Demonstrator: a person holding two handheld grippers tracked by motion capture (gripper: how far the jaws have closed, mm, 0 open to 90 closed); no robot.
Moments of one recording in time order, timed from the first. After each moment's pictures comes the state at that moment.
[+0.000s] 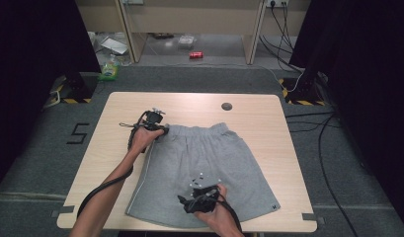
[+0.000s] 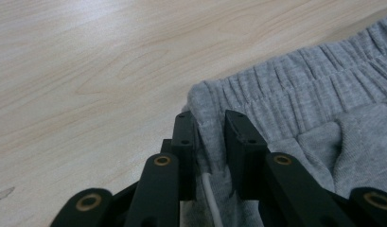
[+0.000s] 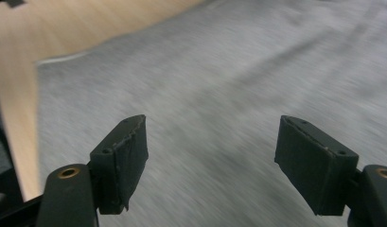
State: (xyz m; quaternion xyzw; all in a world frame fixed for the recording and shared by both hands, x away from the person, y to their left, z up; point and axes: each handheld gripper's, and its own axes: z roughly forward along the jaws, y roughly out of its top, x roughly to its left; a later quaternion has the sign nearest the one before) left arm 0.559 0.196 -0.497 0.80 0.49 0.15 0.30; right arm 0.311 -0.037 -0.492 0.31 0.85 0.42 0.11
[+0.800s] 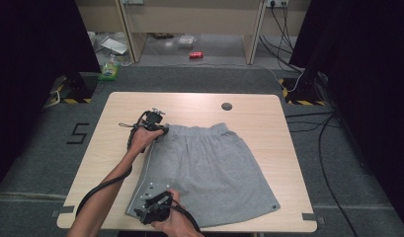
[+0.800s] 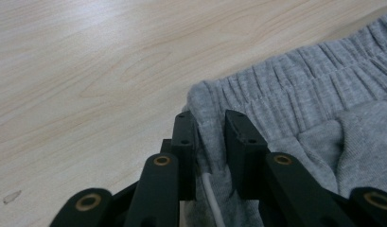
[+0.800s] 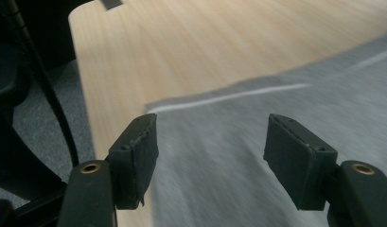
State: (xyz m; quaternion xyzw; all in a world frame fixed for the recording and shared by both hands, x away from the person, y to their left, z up) left arm 0.558 0.198 -0.498 0.81 0.48 0.16 0.30; right arm 0.294 0.084 -0.506 0.22 0.88 0.42 0.05
